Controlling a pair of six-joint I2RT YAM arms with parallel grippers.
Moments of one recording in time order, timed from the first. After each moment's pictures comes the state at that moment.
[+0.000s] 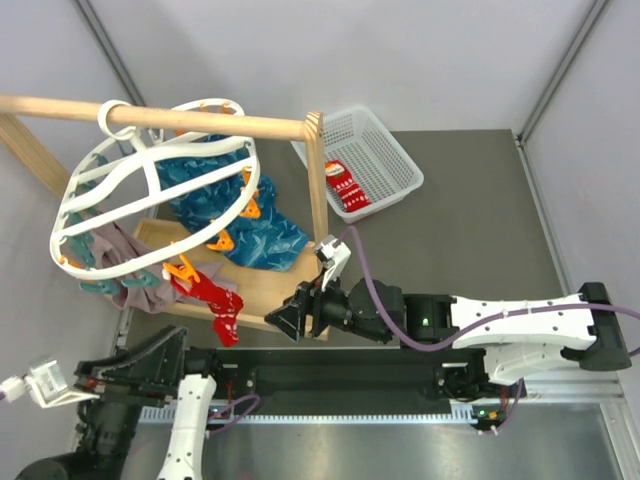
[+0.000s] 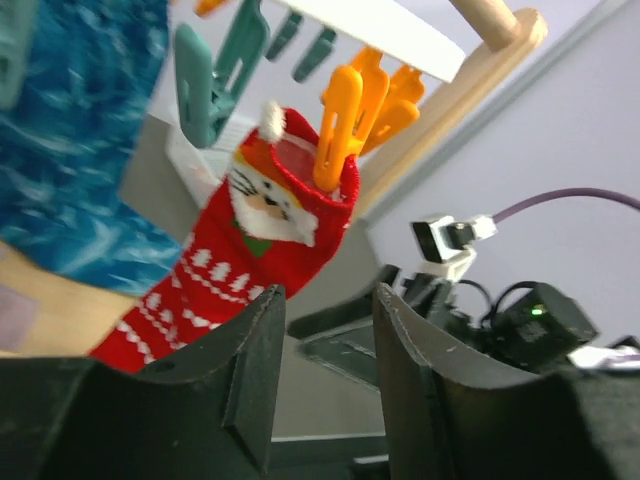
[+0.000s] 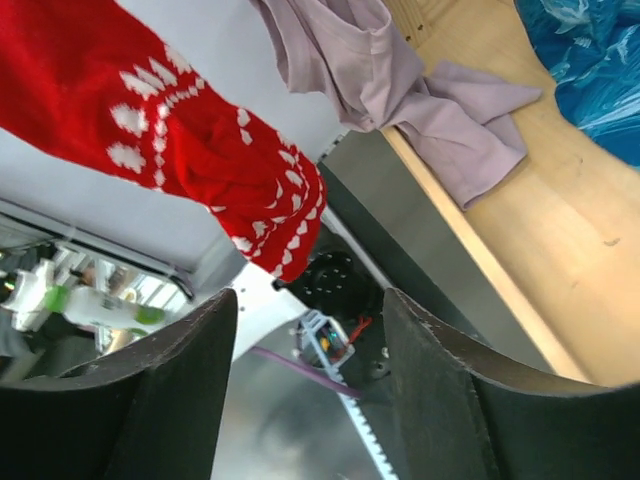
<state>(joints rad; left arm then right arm) 0.06 0.25 1.64 -1.22 0.24 -0.72 1.50 1.23 1.05 0.02 0.34 0.71</state>
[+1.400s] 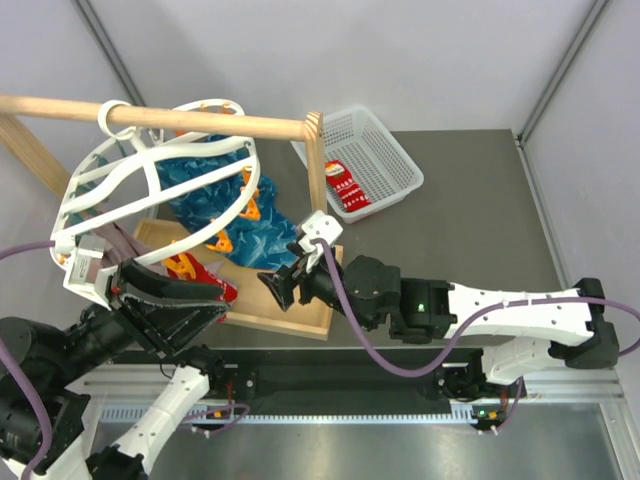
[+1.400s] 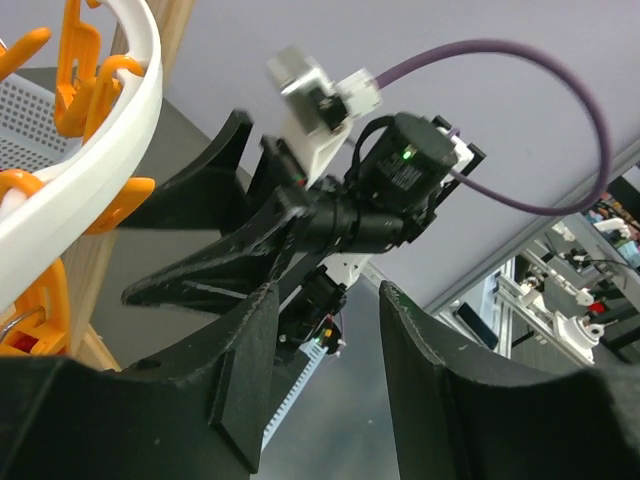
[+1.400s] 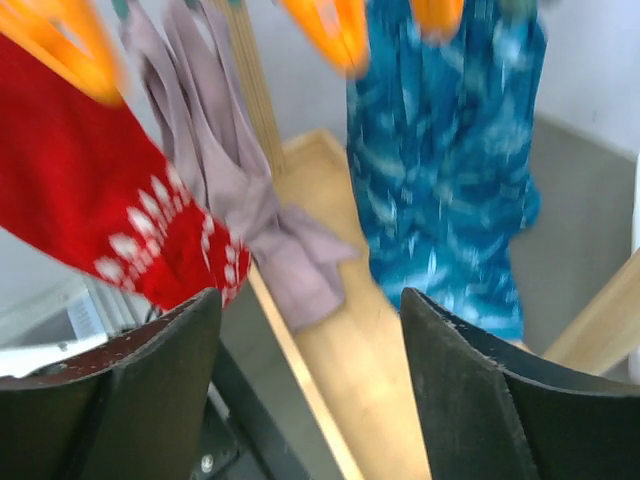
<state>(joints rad) -0.33 0.54 1.58 -0.86 0.68 -0.69 1.49 1.33 1.29 -0.04 0.57 0.17</state>
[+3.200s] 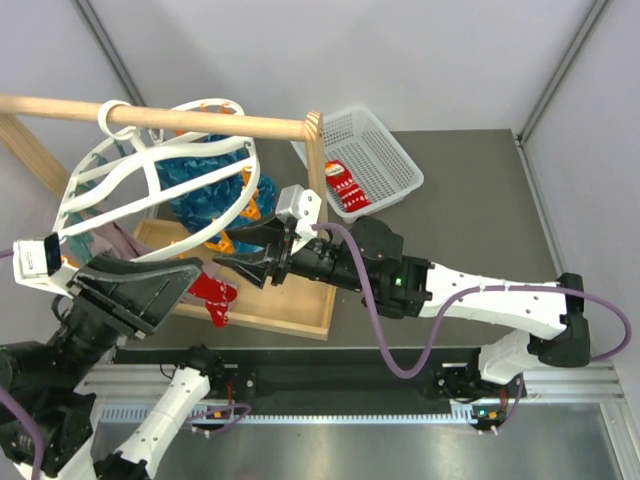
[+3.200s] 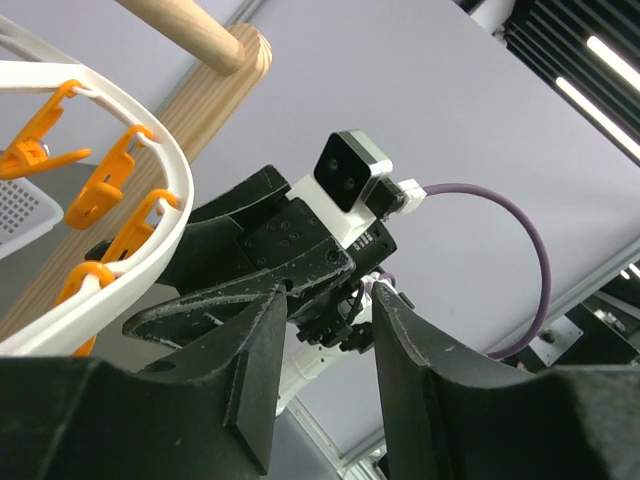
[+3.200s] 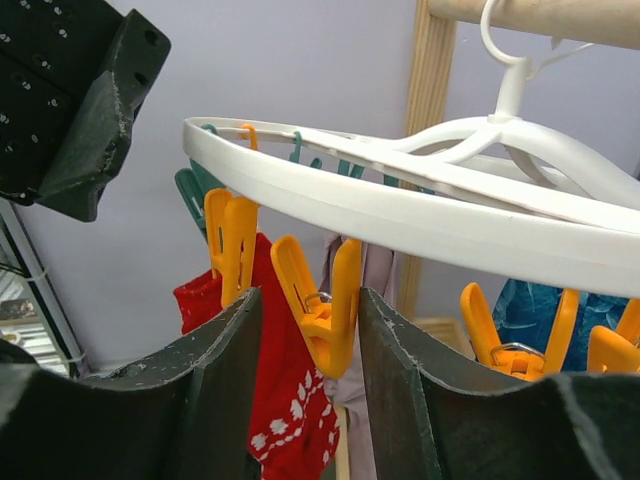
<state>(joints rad) -0.30 0.49 1.50 -0.58 0.46 -1.05 1.37 1.46 1.47 0.32 -0.03 -0.01</state>
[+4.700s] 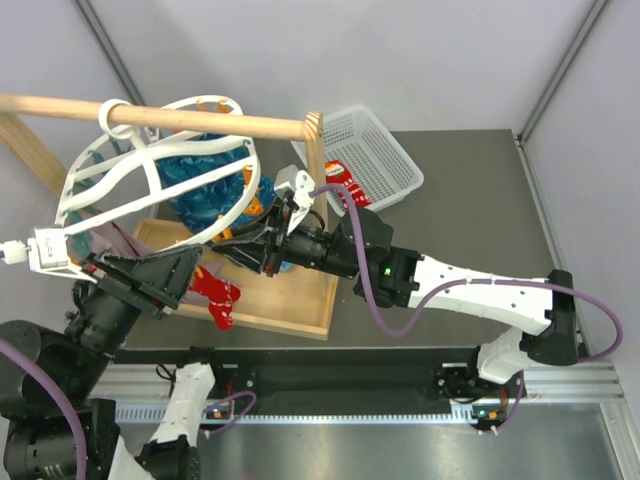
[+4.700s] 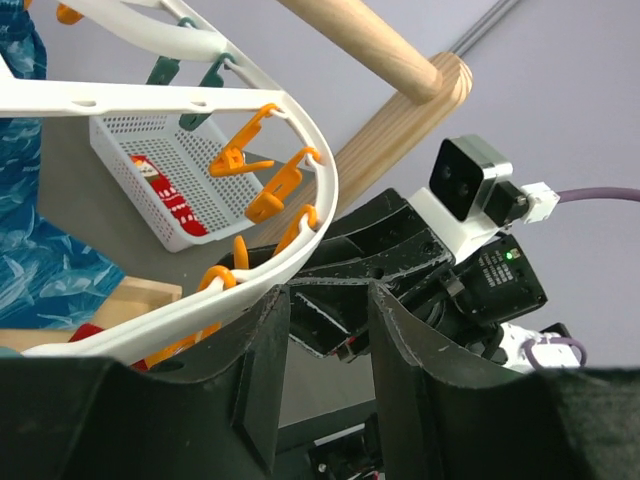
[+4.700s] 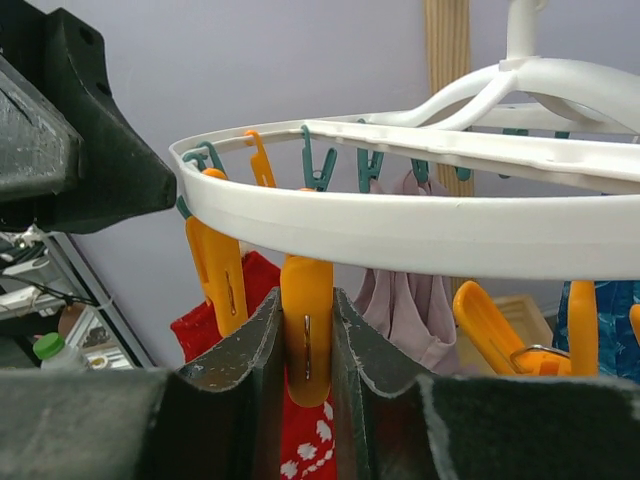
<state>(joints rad) 0.16 0.71 1.94 -1.13 0.56 -0.77 1.30 1.51 1.48 0.35 -0.10 0.25</state>
